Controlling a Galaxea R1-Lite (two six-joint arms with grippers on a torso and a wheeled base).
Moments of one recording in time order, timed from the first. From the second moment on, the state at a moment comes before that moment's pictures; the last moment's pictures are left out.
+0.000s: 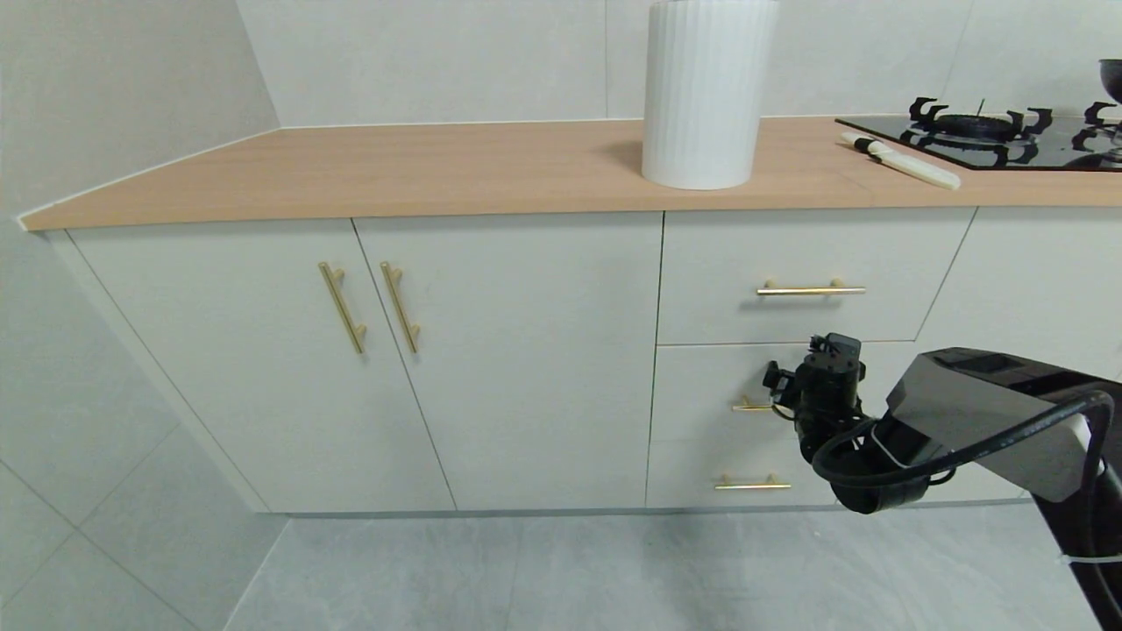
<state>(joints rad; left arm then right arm) 0.00 0.00 0.00 0.00 -0.01 0.00 0.23 2.53 -1.17 -1.21 -0.58 0.28</state>
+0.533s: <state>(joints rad) 0.00 0.00 0.00 0.00 -0.01 0.00 0.23 2.41 -1.01 -1.19 -0.50 0.27</state>
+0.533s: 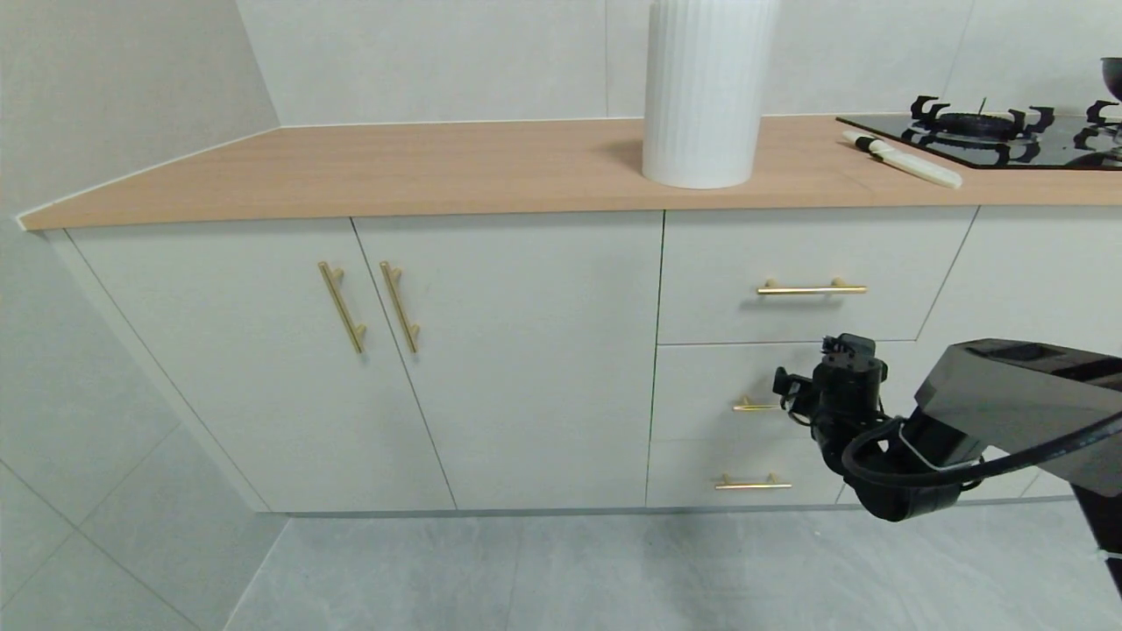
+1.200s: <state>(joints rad) 0.00 0.00 0.00 0.00 -0.01 0.00 0.27 1.66 -0.51 -1.00 -0.44 0.12</state>
